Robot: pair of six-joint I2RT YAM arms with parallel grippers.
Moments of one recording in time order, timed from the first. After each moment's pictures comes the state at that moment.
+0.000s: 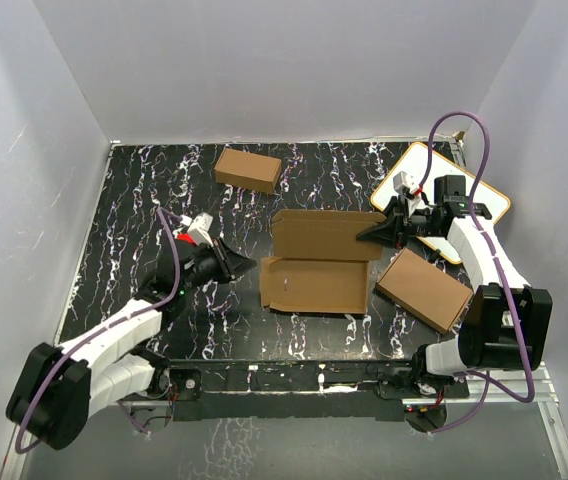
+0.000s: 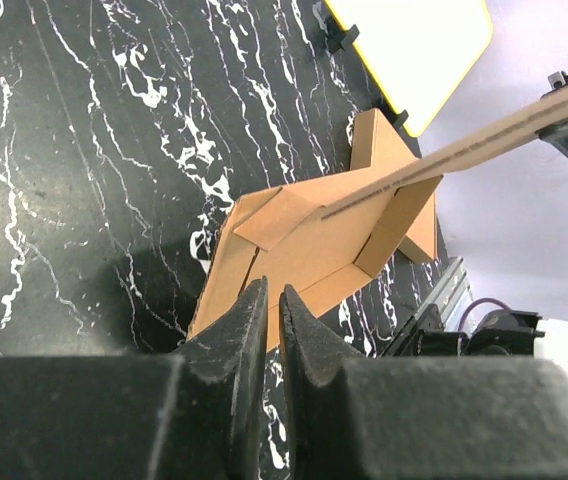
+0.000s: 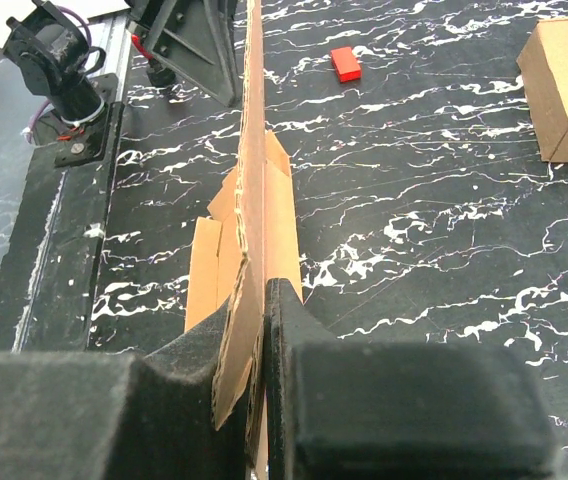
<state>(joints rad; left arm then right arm) -0.47 1.00 0.37 0.30 0.36 -0.77 -0.11 1.40 1.05 -0.77 -1.49 -0.98</state>
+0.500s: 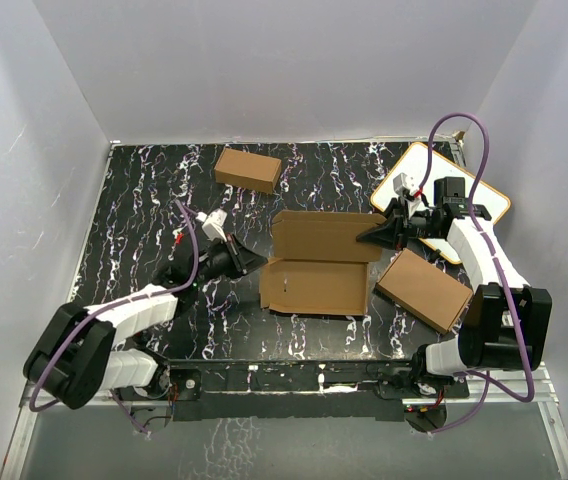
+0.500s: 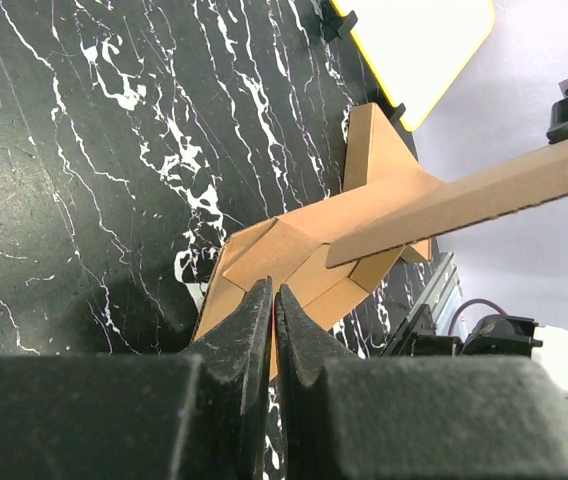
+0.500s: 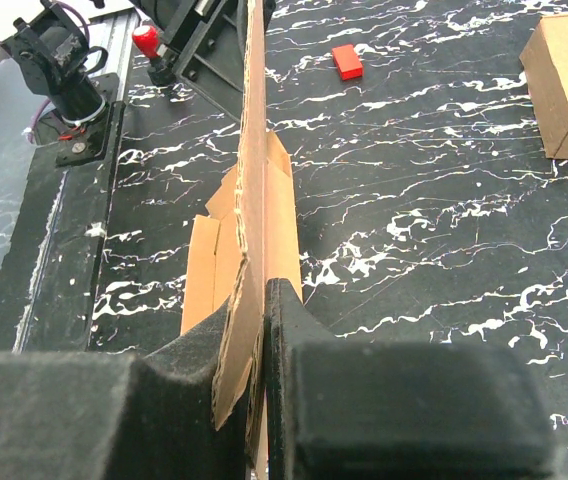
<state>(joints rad) -0.51 1.24 0.42 0.50 0.38 -0.83 -0.11 1.40 1.03 -0.76 -1.49 -0.99</state>
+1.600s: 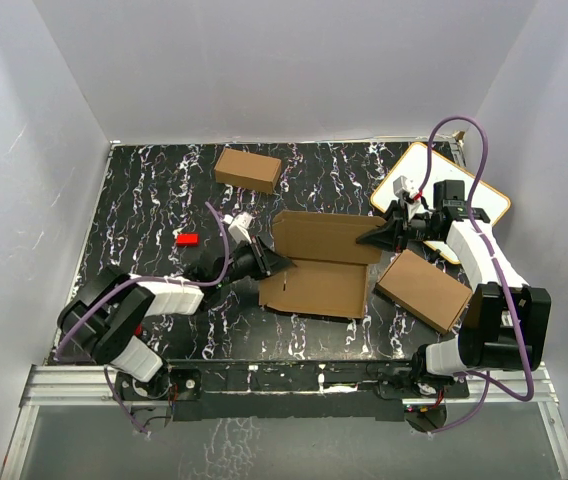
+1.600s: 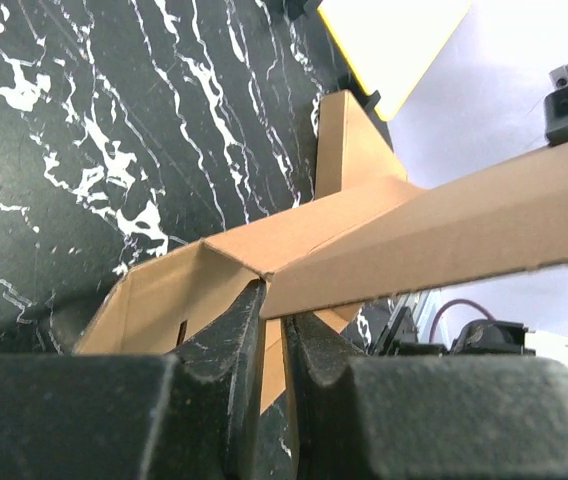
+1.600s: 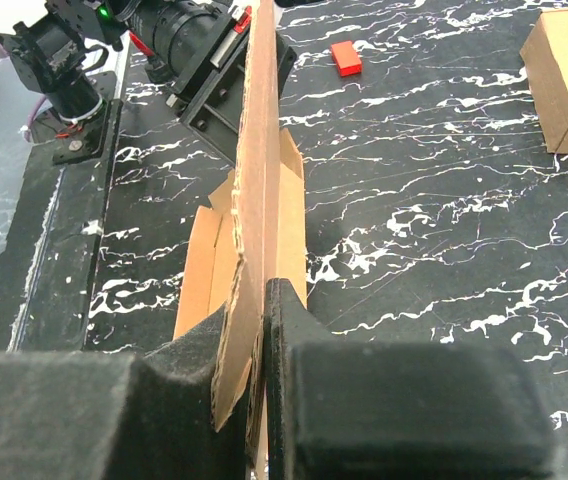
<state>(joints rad) -0.66 1.52 0.47 0.75 0.33 -0.90 -0.11 1.40 1.01 -0.73 -1.50 -0.99</state>
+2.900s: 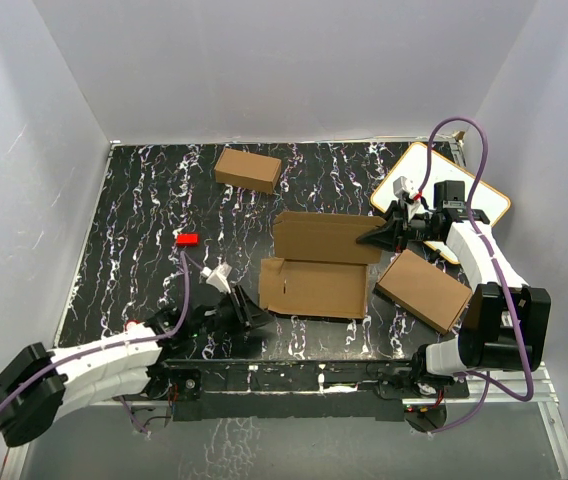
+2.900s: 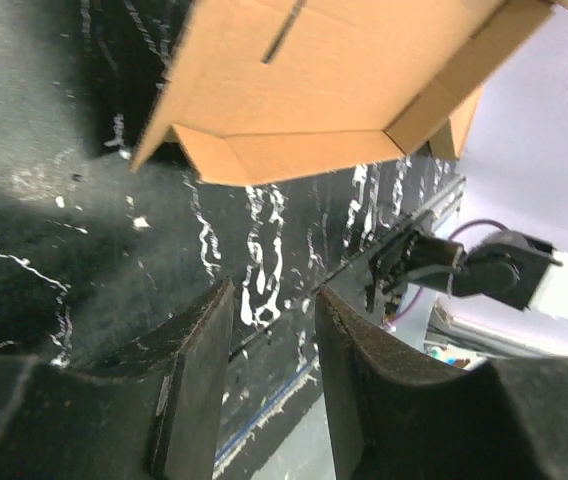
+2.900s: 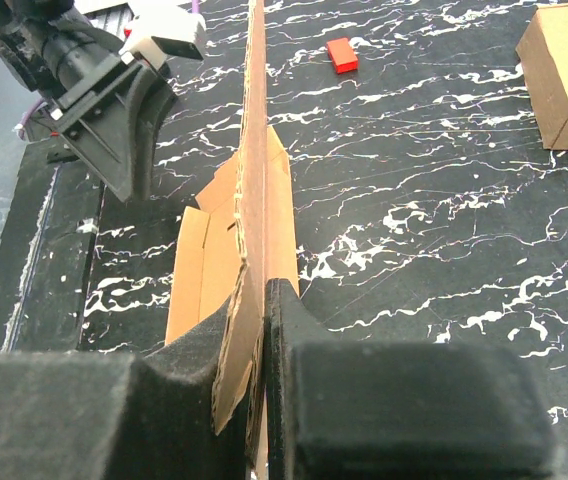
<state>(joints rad) -0.88 0.87 0.20 0.14 0.13 -1.17 -0.12 1.40 0.99 -0.69 -1.49 -0.96</state>
